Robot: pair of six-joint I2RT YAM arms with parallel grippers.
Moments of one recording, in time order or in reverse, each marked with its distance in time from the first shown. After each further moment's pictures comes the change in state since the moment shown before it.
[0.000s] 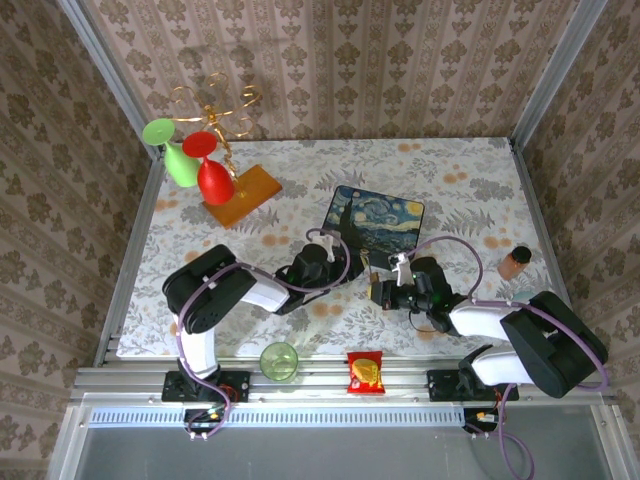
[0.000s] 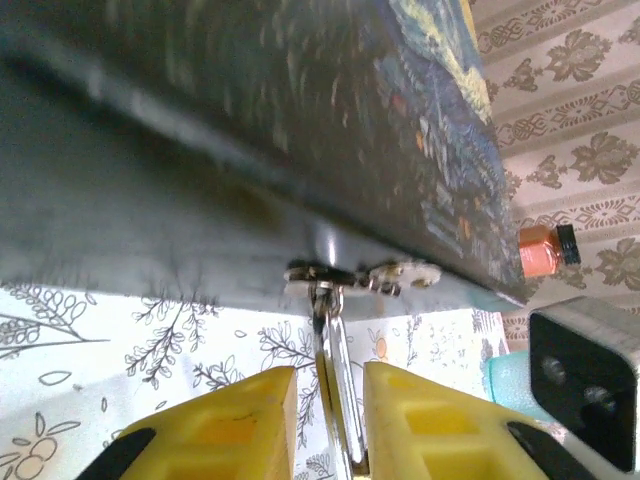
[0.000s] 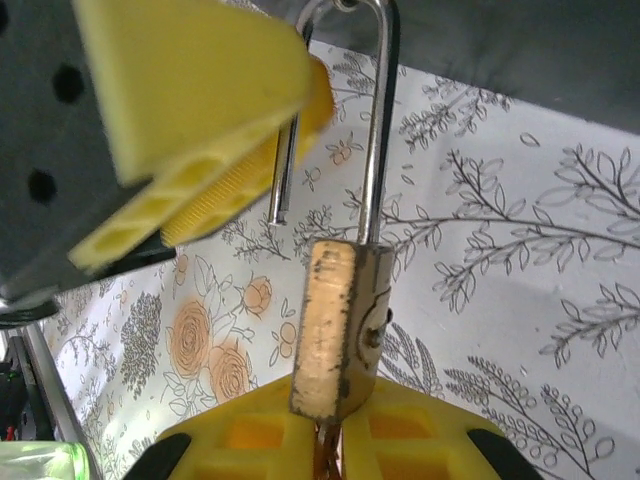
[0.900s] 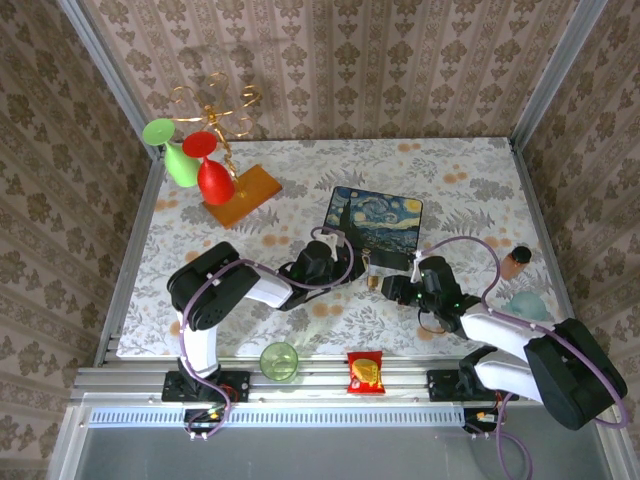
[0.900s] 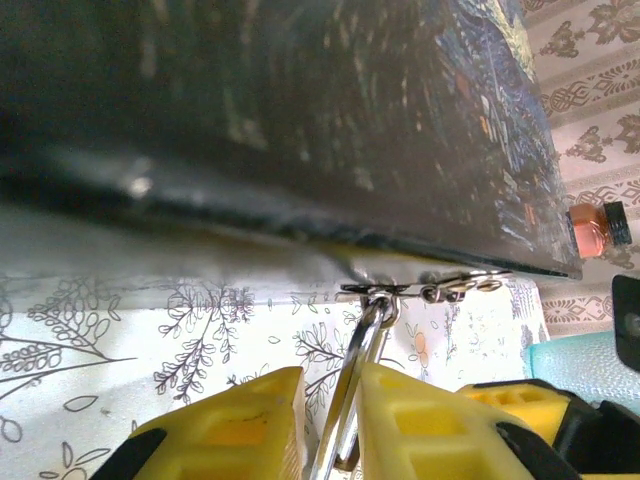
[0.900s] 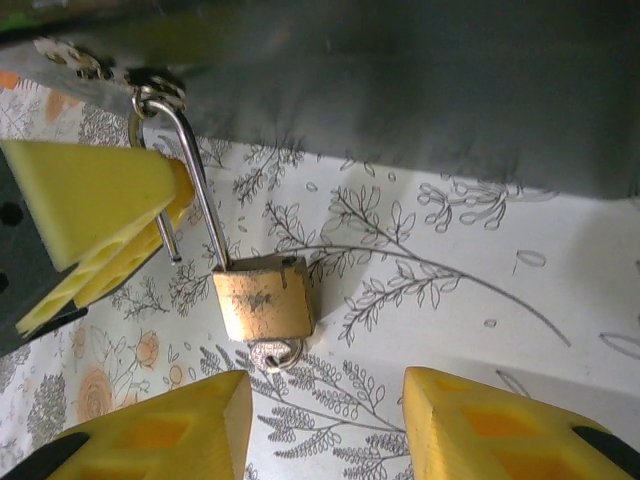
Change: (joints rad) left arm 0.008 0.033 0.039 -0.066 0.025 0.060; right arm -0.042 -0.177 0.023 -0.268 0.229 0.036
